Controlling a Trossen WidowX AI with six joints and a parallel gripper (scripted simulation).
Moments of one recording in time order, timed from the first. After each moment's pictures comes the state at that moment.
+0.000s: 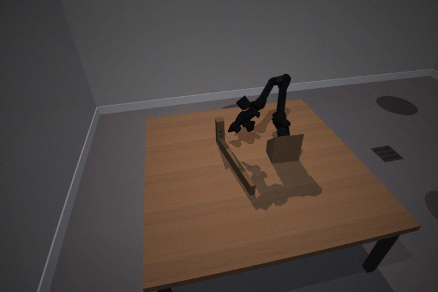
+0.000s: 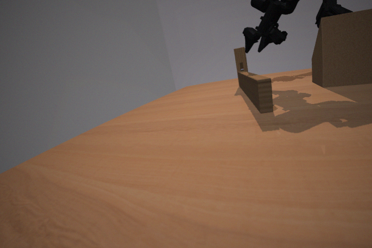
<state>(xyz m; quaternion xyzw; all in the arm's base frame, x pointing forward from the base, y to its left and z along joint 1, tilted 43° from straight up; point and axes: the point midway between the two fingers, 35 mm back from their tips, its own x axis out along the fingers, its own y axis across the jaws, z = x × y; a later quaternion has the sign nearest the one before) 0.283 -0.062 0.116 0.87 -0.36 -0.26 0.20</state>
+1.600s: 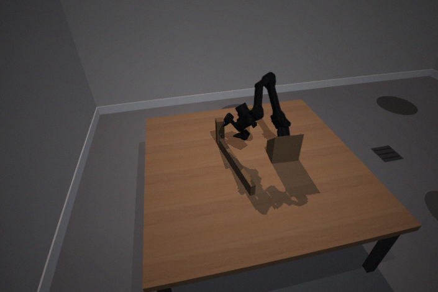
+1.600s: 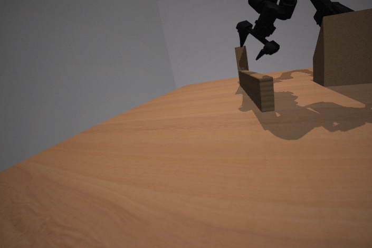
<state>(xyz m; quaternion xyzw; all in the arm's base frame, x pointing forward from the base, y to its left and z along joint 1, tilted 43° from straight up) 0.305 -0.049 0.093 0.38 -0.13 -0.45 0.80</state>
